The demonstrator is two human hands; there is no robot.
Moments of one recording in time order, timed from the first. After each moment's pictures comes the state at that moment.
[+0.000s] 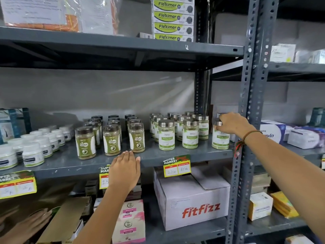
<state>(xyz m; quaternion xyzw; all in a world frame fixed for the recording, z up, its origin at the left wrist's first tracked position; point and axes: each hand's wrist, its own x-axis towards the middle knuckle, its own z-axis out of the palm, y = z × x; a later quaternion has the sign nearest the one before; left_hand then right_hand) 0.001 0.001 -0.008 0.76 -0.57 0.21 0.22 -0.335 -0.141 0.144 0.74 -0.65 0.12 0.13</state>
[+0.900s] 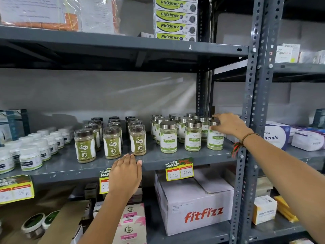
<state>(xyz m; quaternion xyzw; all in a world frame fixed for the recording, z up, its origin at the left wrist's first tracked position) 0.002 0.002 -0.009 0.75 -0.58 0.23 0.22 -0.323 -0.163 0.139 0.78 -0.59 0.21 0.08</state>
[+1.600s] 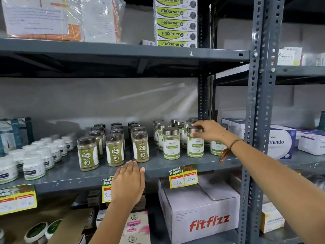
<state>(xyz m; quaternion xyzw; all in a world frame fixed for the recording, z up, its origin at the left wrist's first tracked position) 0.002 0.005 -0.009 0.75 -0.58 0.23 0.23 -0.267 -0.167 0.132 0.85 -0.48 0.22 0.02</state>
